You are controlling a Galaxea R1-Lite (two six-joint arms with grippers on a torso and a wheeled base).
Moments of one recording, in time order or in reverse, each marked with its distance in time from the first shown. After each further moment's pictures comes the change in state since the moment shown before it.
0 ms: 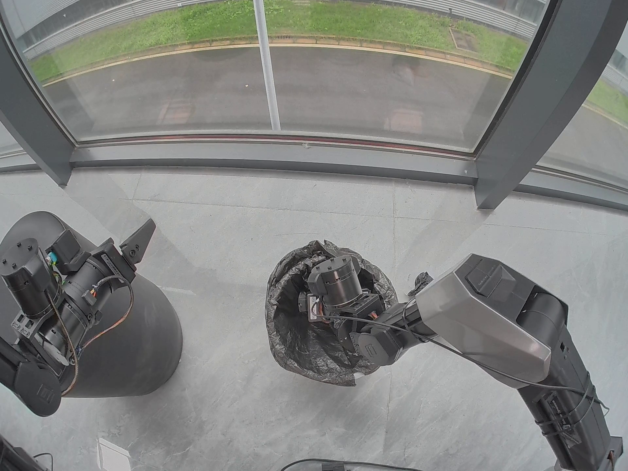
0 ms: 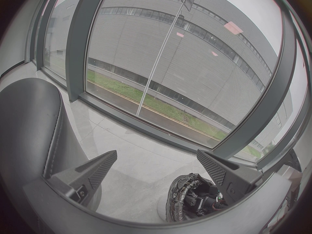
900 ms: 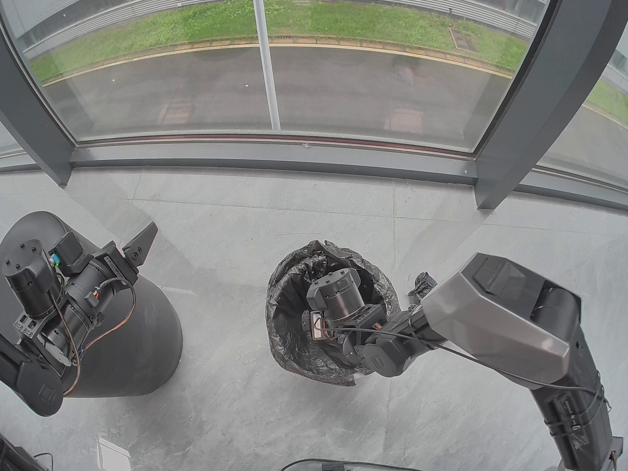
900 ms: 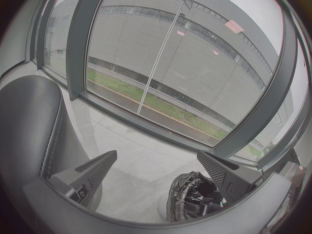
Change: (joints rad) left arm 0.000 0.015 0.001 0.000 0.001 0.000; right arm 0.027 -0.059 0.123 0.058 0.000 0.050
